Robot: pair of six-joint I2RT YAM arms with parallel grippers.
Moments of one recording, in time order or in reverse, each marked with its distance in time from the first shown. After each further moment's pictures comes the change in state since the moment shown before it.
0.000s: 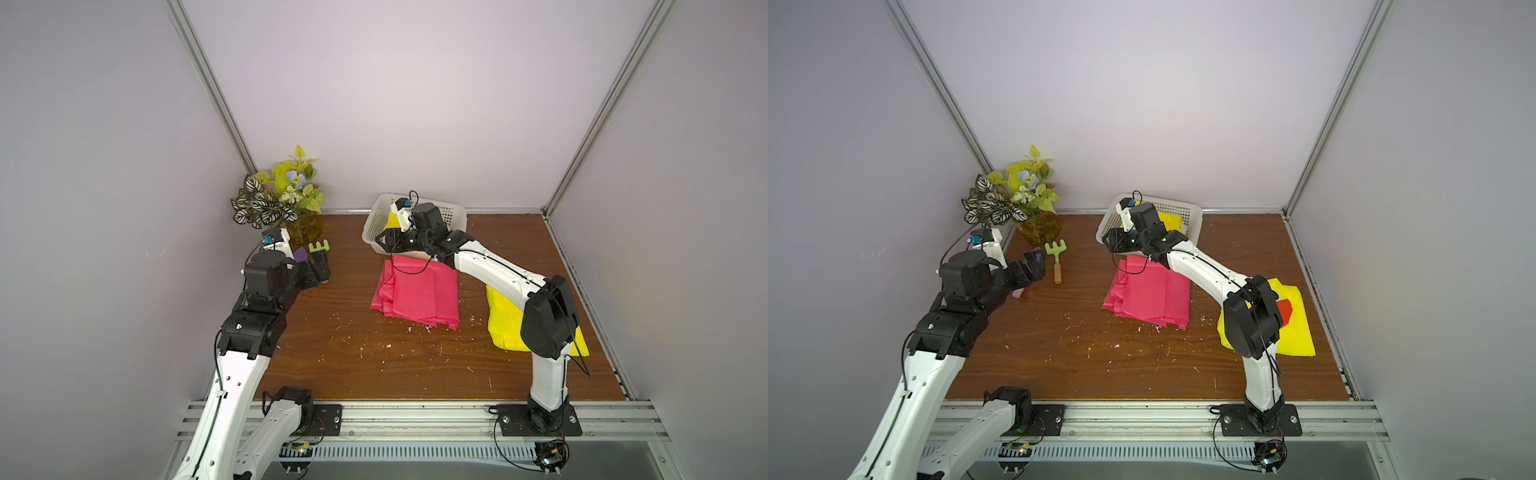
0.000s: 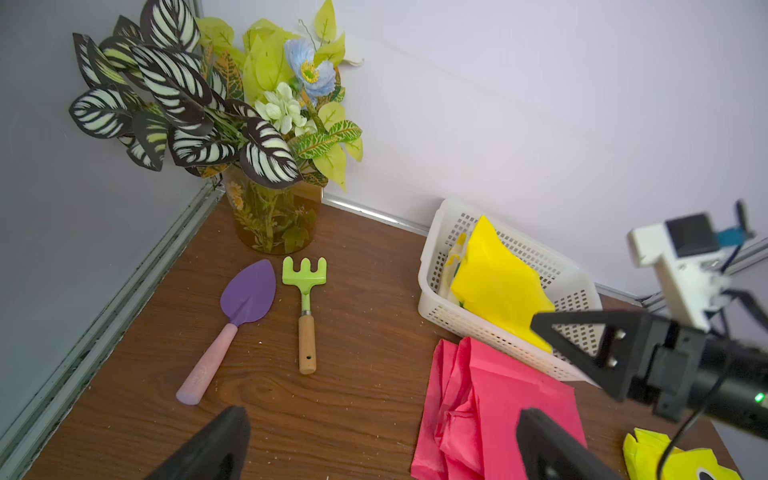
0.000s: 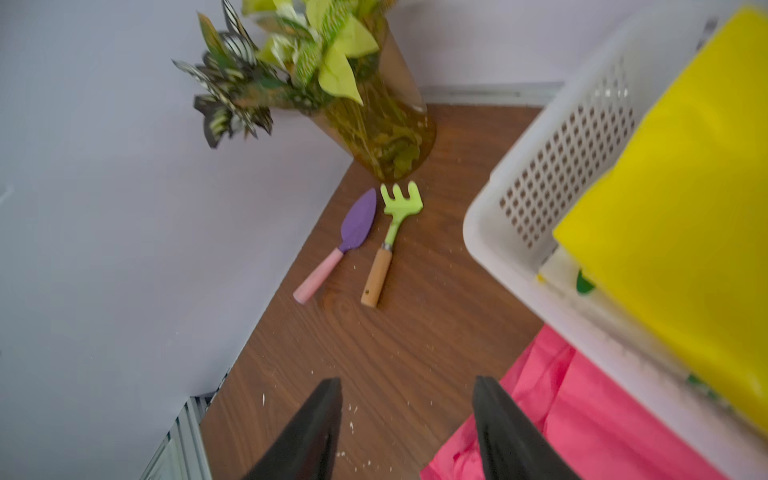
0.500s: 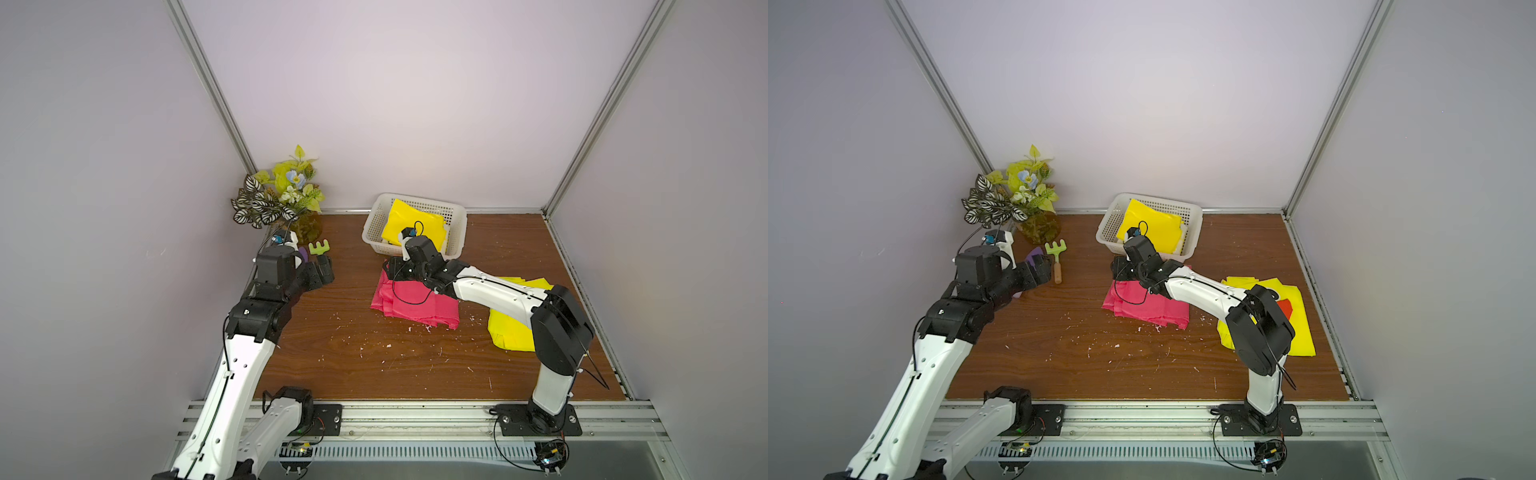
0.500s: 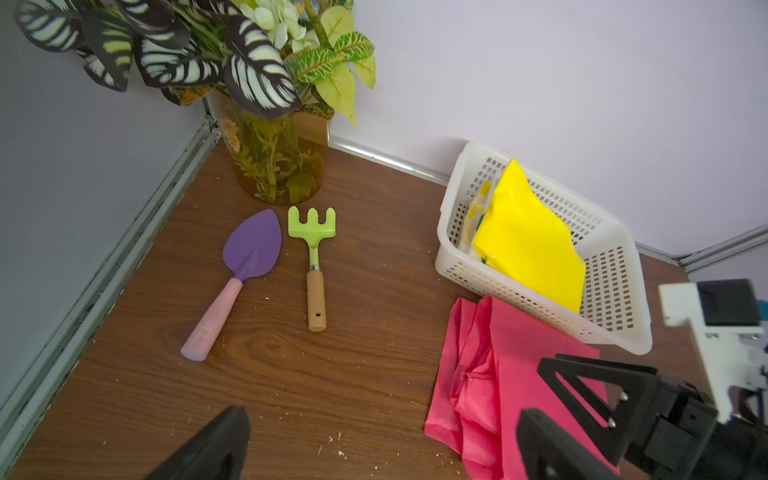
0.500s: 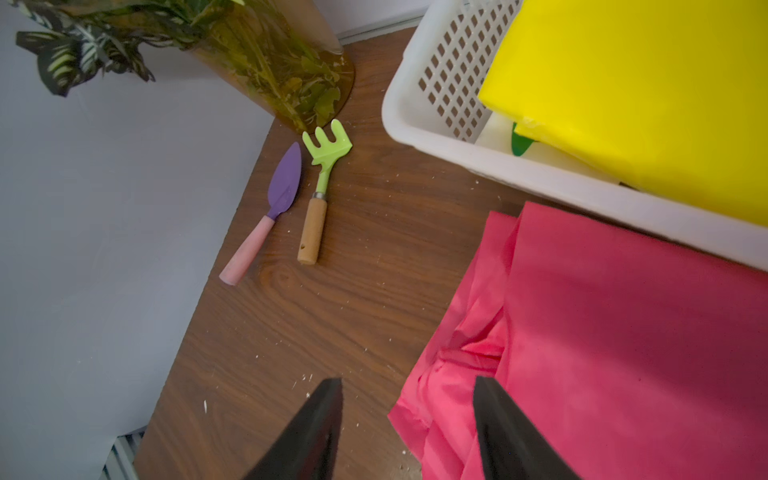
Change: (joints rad) left arm 0.000 0.114 0.018 -0.088 0.029 -0.019; right arm 0.116 -0.113 -0.249 0.057 0.246 0.114
